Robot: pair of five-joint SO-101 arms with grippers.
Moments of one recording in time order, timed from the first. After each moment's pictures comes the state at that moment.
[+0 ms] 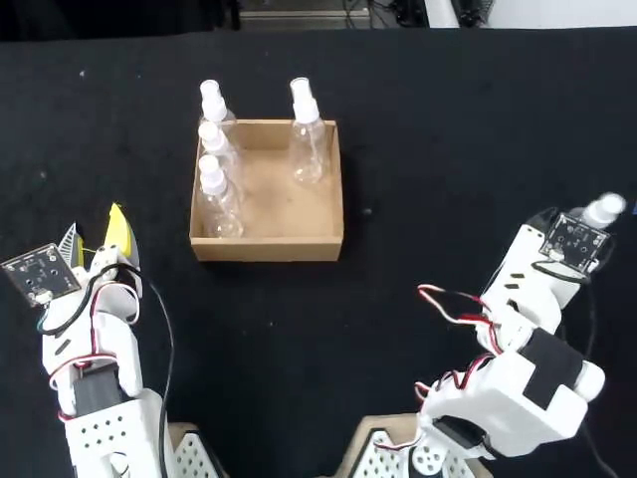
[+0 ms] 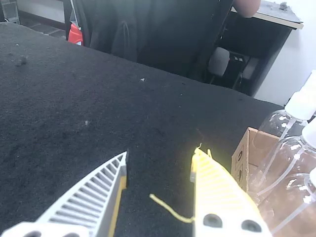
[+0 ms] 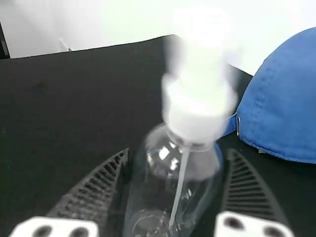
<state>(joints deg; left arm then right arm) -22.9 -98.3 96.3 21.7 7.3 37.3 4.1 72.9 -55.1 5.9</state>
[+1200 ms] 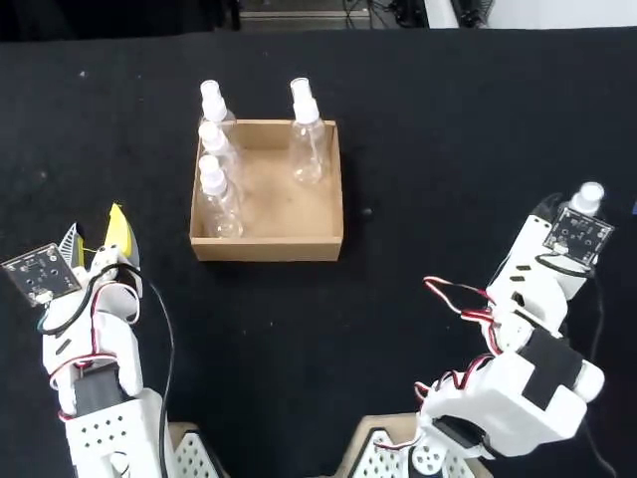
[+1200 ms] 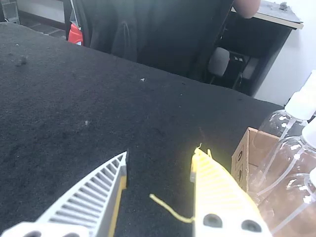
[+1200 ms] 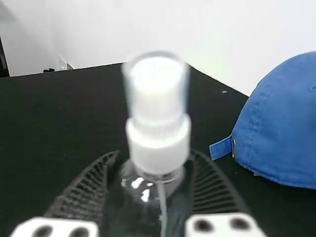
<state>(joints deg) -22.9 -98.3 96.3 21.7 7.3 37.3 3.9 69.9 -55.1 7.9</state>
